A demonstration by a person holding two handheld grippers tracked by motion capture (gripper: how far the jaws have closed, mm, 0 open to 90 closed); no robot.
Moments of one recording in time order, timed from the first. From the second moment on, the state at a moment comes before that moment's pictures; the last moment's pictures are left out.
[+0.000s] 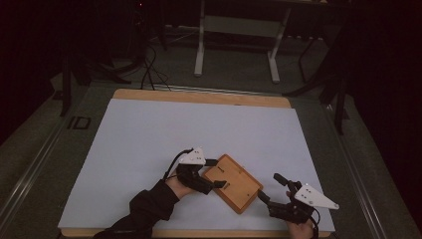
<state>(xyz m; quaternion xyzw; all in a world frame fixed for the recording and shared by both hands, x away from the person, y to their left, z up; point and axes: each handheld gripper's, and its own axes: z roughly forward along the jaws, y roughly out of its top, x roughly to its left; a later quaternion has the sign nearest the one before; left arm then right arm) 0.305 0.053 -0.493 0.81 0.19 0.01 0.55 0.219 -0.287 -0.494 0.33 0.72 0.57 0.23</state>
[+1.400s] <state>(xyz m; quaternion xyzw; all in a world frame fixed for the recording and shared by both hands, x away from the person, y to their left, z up) 0.263 0.124 -0.519 0.78 0.24 0.09 0.58 0.284 -0.255 -0.508 0.31 0.77 0.53 0.16</state>
